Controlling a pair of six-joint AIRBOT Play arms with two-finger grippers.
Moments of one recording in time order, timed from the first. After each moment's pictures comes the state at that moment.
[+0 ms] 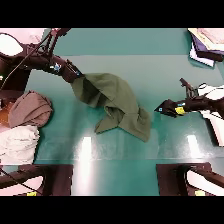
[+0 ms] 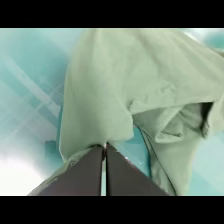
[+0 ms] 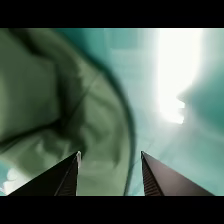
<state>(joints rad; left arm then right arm) -0.18 -1.32 1.50 0.94 -1.23 -0.91 -0.14 -1.22 0.80 -0.83 1.15 1.27</state>
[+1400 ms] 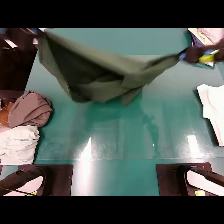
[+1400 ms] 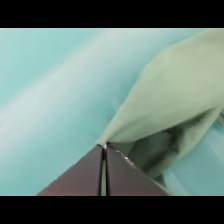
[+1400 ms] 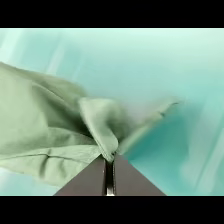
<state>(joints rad) -0.18 -1.16 1.95 1.29 -1.32 -1.12 -0.16 -1.19 1.55 -0.86 1.21 1.23</state>
